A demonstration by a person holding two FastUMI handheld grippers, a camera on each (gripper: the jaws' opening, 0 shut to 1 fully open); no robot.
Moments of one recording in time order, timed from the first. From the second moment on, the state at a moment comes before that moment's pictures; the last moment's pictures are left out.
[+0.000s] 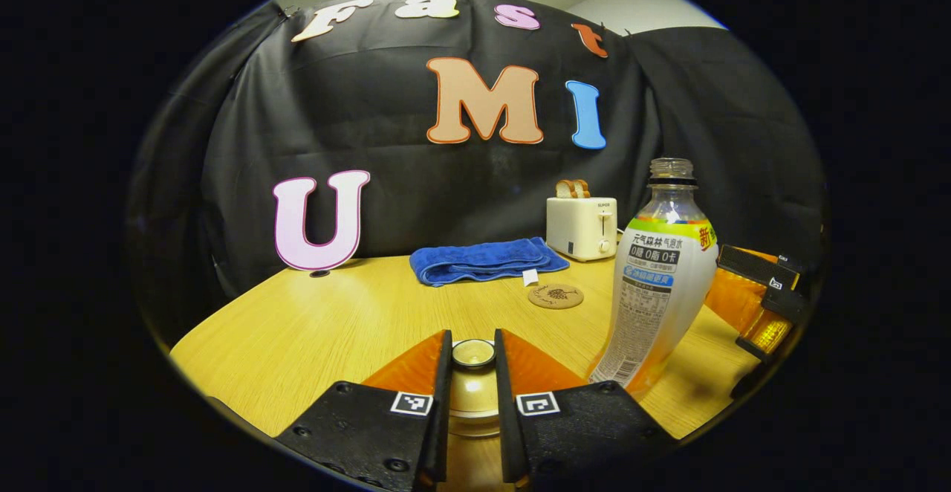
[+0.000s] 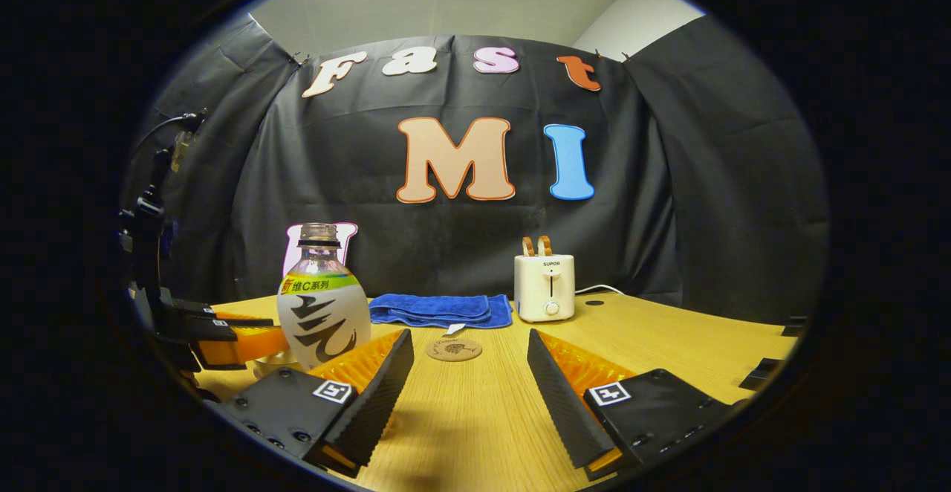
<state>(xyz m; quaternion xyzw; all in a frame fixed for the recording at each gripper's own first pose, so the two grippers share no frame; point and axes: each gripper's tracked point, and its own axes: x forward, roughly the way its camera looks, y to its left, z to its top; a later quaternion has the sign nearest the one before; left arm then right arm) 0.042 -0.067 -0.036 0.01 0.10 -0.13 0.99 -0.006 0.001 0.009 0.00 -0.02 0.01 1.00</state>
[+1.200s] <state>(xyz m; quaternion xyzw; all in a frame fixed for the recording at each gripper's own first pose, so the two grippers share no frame) 0.024 -0.041 -0.010 0.00 0.07 -0.11 0.99 -0.043 0.054 0.006 0.03 0.00 0.11 0.99</state>
